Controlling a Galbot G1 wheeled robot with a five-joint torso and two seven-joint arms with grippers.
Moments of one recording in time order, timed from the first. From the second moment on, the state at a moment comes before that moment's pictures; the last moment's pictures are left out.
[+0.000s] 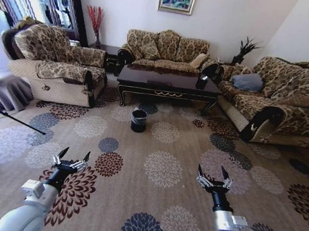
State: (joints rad) left arm 1.85 -1.01 -0.71 -2.26 -0.52 -0.03 -0.16; right arm -1.73 1.20 0.69 2.07 0.27 0.29 0.07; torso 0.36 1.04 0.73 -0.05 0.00
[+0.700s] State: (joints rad) left arm 1.85 -1.01 -0.71 -2.26 -0.52 -0.03 -0.16; right arm -1.73 1.20 0.69 2.07 0.27 0.29 0.07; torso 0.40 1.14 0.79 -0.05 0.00
